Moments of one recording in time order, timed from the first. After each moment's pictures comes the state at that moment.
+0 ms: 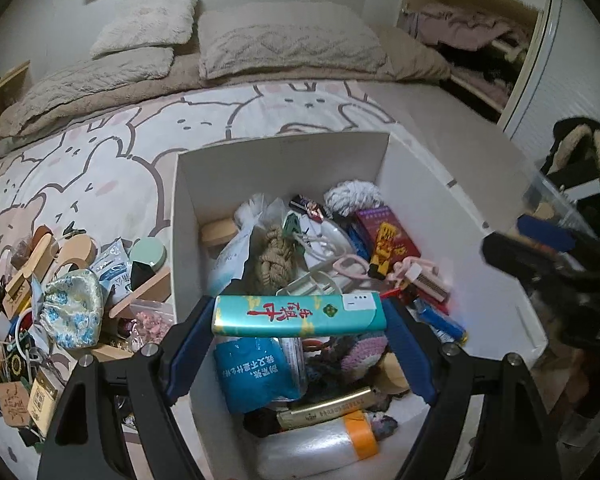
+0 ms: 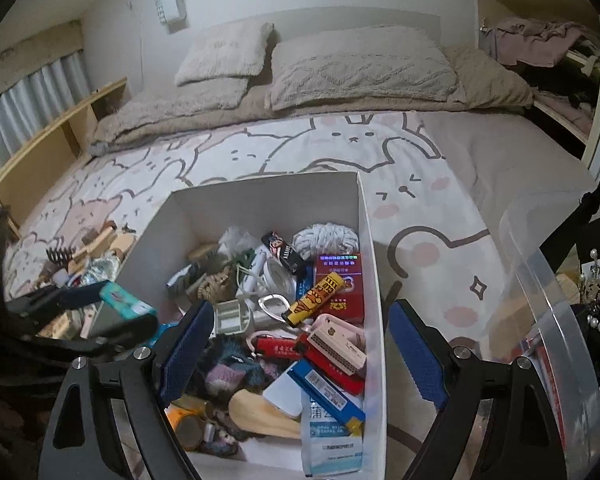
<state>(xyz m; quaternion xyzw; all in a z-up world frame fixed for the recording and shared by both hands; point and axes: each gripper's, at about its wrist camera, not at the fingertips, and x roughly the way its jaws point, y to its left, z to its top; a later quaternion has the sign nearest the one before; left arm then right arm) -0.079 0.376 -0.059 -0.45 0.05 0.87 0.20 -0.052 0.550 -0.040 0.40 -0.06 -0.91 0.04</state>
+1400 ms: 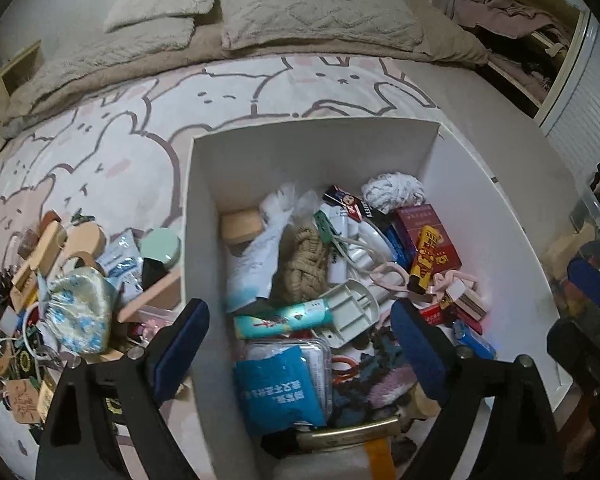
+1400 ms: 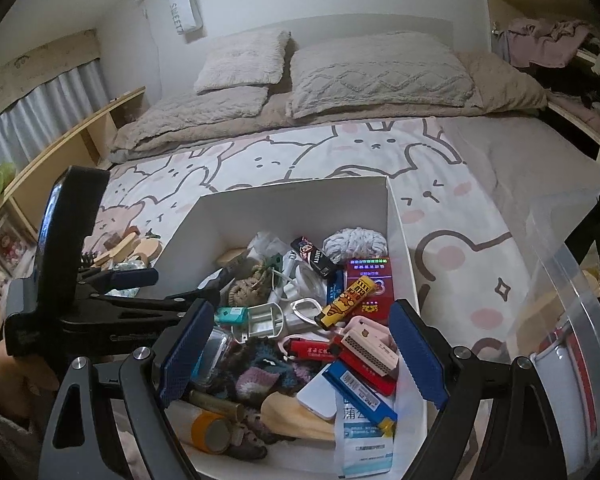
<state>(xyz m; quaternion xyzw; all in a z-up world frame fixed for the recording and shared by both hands) -0.120 0.379 -0.069 -0.49 0.05 0.86 0.15 -0.043 0.536 -0.038 0.38 -0.08 -0.92 0.07</state>
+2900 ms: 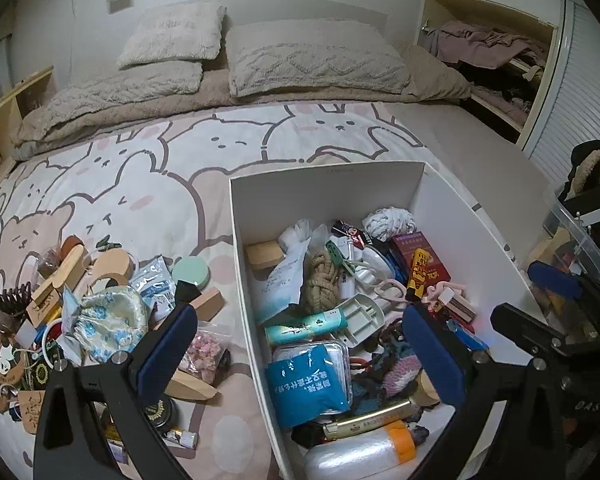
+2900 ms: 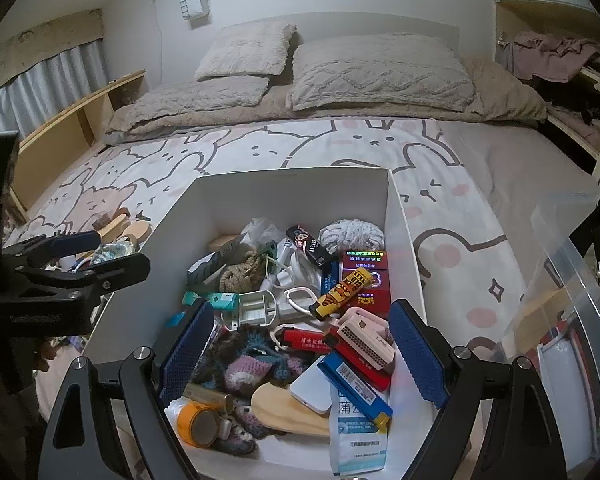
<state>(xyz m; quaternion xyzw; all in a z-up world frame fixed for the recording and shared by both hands) -0.088 0.343 -0.038 -0.41 0.04 0.89 0.17 -0.042 0.521 -0.049 0.39 -0.04 -0.92 0.05</state>
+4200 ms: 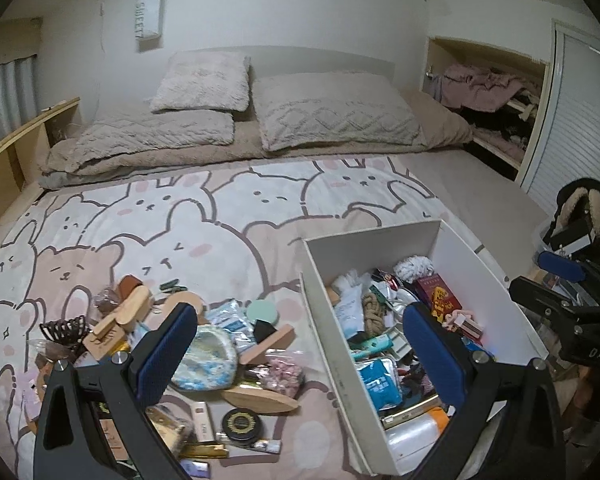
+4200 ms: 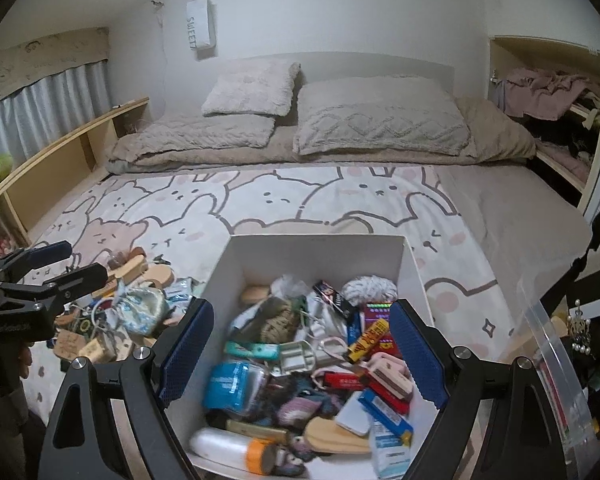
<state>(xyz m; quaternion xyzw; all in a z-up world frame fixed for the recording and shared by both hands) -0.071 0.248 0.032 -0.34 0.03 0.93 0.17 -0.036 0.464 0.019 0.33 -0.03 -0.94 0.03</state>
